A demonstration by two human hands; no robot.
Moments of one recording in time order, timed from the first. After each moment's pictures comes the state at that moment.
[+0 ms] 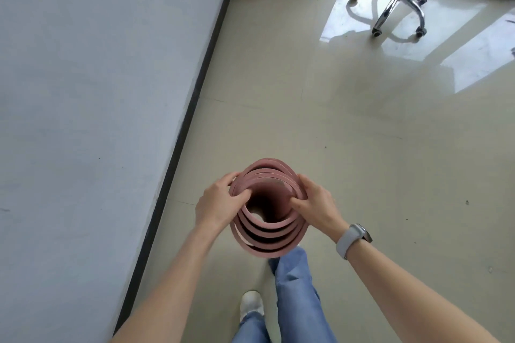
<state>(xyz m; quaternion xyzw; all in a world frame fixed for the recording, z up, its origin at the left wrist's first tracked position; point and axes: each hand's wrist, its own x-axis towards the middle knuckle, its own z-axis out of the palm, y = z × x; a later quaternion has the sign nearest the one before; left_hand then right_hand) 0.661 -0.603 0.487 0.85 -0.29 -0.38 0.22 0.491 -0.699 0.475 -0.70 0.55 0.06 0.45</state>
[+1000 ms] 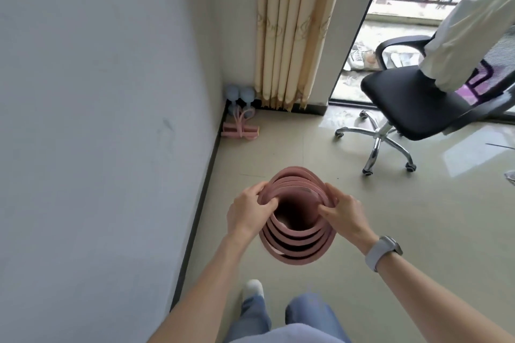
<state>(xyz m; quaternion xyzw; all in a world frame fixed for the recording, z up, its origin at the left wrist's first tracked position) 0.937 -1.232 0.601 0.80 -0.38 -0.35 0.31 0.761 -1.307 0.616 -0.70 0.61 -0.08 0.36</state>
